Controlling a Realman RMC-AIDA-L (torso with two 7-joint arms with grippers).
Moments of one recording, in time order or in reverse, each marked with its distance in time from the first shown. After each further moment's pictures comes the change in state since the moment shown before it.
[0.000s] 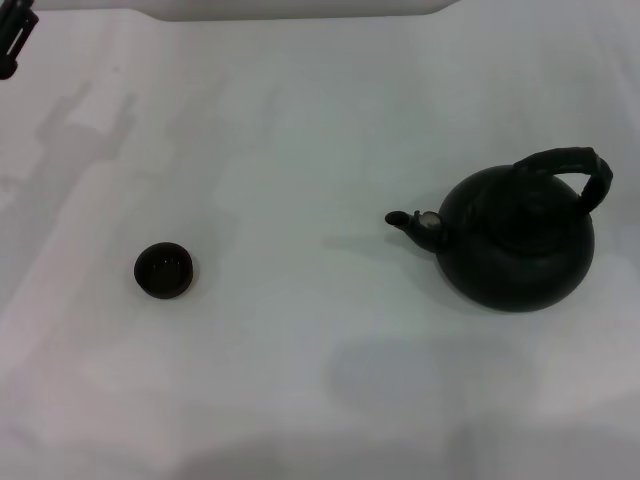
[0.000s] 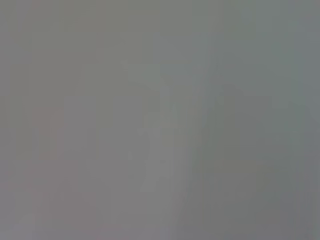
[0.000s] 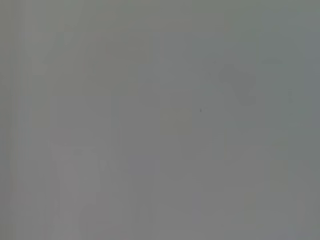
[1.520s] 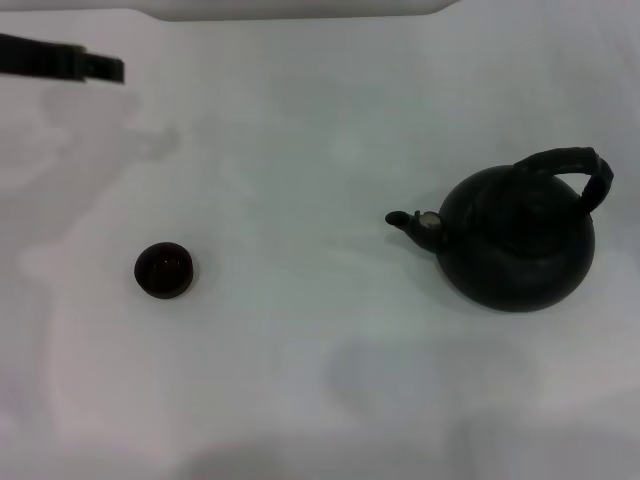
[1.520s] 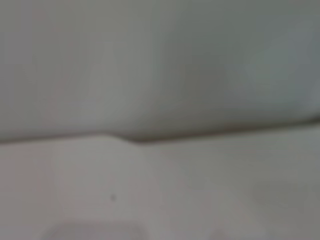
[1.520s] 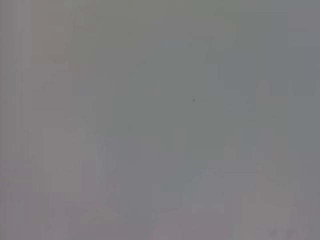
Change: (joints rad) left arm -0.033 0.002 0.414 1.252 1.606 0.049 -2.096; right arm 0.011 0.000 0.005 0.006 0.014 0.040 -0.026
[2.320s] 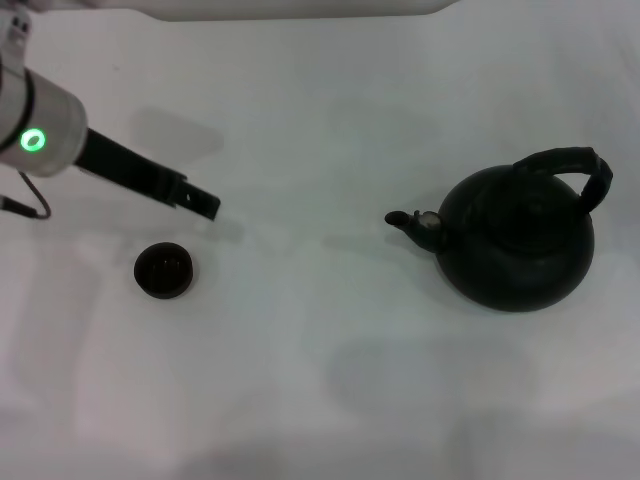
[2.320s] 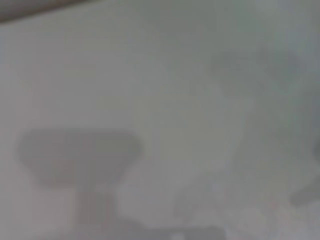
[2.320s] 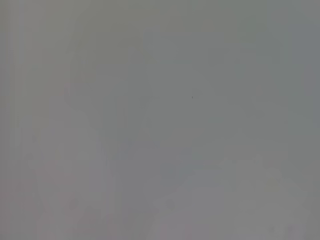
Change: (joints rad) left arm -0.073 -0.002 0.215 -0.063 0.000 -0.210 -0.019; right arm -0.004 0.000 0.000 0.005 0.001 0.000 0.000
